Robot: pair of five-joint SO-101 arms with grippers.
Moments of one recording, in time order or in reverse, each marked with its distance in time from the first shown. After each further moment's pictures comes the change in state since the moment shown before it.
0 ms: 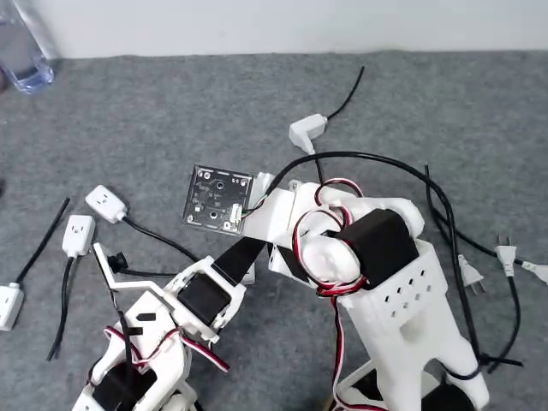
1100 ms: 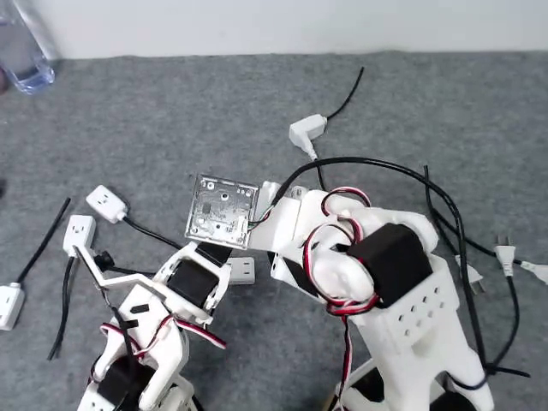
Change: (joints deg) left arm -8.0 0.0 3.3 -5.3 0.1; right arm -0.9 -2.8 0.0 0.3 -0.1
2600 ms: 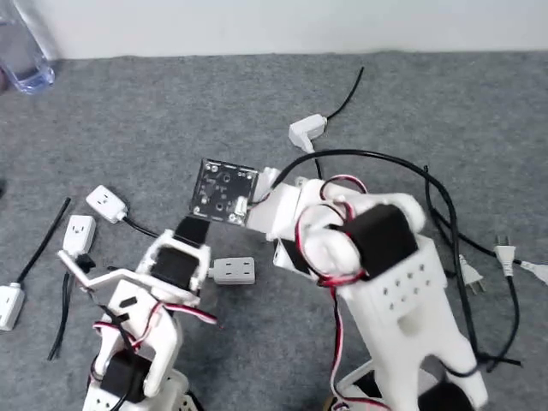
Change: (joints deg) left arm -12.7 0.0 4.7 -6.2 0.0; right arm 4.1 5.4 0.4 0.1 0.3
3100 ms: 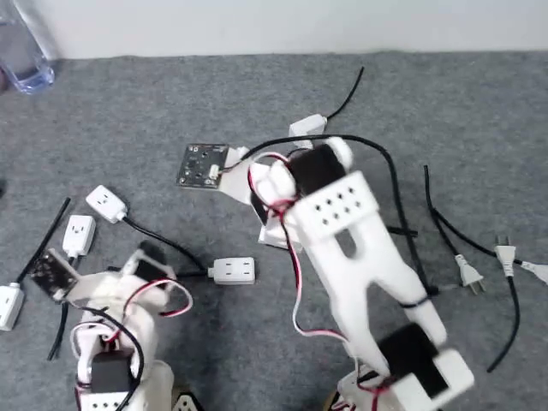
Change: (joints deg) left arm -26.5 0.0 2.3 37.5 -32.0; right arm 1.3 22.9 -5.3 0.0 1.4
